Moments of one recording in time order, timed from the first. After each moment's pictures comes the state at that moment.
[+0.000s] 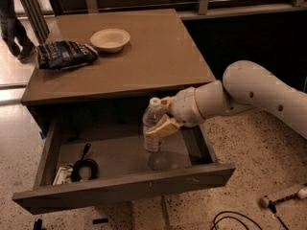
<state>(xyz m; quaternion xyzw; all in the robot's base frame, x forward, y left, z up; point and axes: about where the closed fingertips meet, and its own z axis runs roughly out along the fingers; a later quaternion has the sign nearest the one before) 0.519 -0.006 0.781 -0.62 0.62 0.27 0.39</state>
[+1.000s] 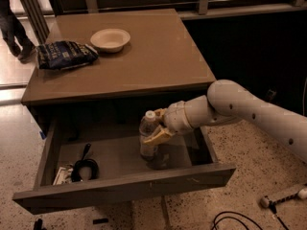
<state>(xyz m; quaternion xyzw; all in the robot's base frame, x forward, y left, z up) 0.546 0.010 0.708 -0.65 0.59 0.28 0.40</state>
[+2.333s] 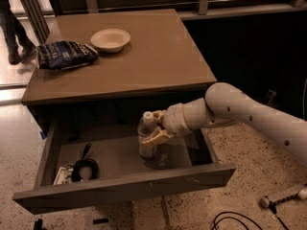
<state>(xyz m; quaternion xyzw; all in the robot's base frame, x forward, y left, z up) 0.547 0.013 0.697 -0.65 0.58 0.29 0.40</state>
